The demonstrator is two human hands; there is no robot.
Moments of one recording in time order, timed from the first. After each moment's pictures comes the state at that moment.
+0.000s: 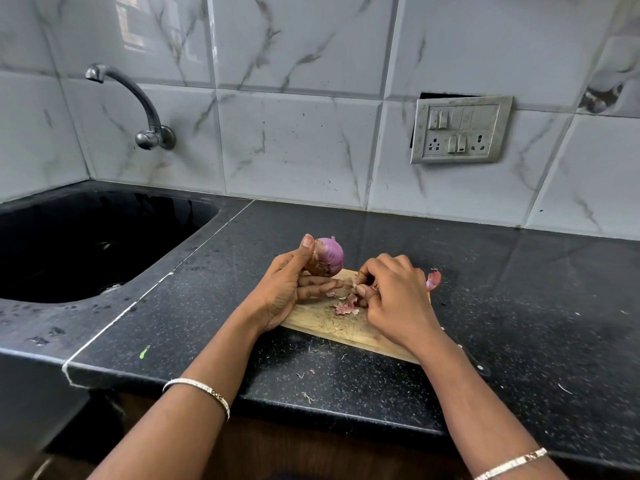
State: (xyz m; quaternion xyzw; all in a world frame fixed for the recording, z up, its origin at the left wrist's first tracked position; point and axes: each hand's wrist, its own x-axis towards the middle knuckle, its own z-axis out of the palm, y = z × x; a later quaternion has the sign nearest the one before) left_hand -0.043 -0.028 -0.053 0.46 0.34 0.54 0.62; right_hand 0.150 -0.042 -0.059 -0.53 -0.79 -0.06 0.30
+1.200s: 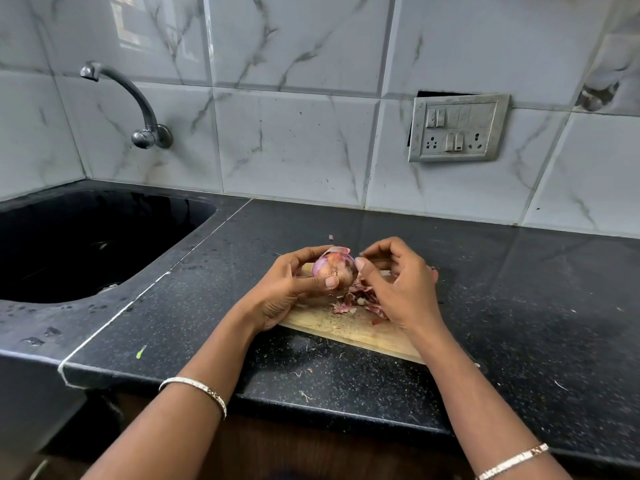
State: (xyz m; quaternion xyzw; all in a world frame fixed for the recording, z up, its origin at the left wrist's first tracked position) left_hand -0.051 -0.026 -0.061 0.57 0.28 0.48 0.61; right_hand 0.149 -0.043 -0.049 -0.47 -0.67 0.18 0.55
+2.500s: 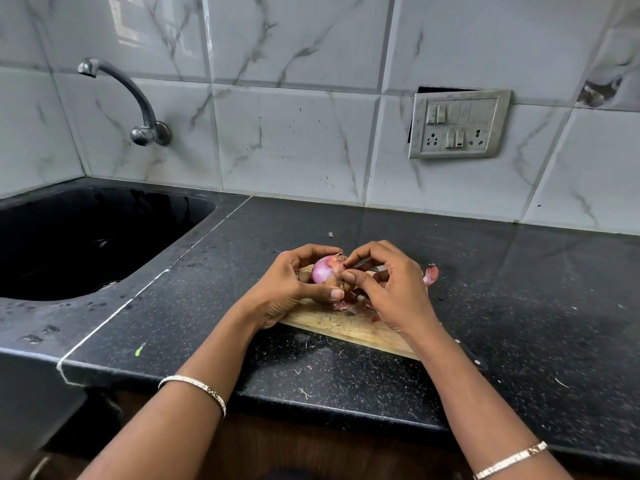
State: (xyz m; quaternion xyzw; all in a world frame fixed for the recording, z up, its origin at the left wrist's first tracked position) left_hand -0.050 -0.027 -0.062 0.61 0.32 0.47 0.55; right_hand 0.147 -0.044 -0.048 -0.41 -0.75 0.11 0.50
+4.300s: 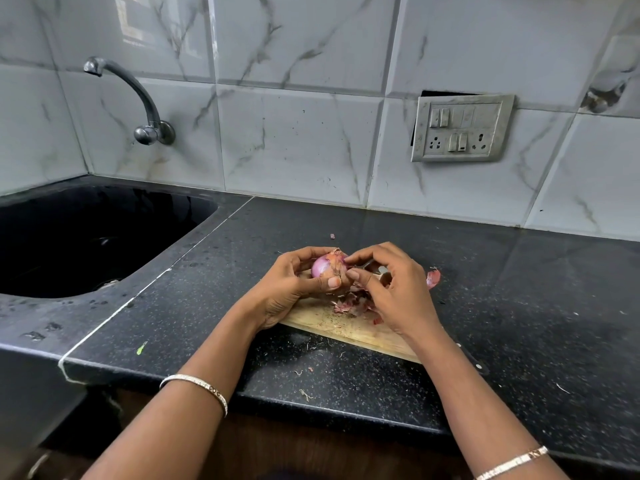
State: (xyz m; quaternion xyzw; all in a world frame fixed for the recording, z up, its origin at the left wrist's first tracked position) left_hand -0.049 -0.023 -0.064 0.57 0.31 0.49 0.58; right_hand 0.148 -0.046 -0.046 -0.42 -0.75 0.09 0.50
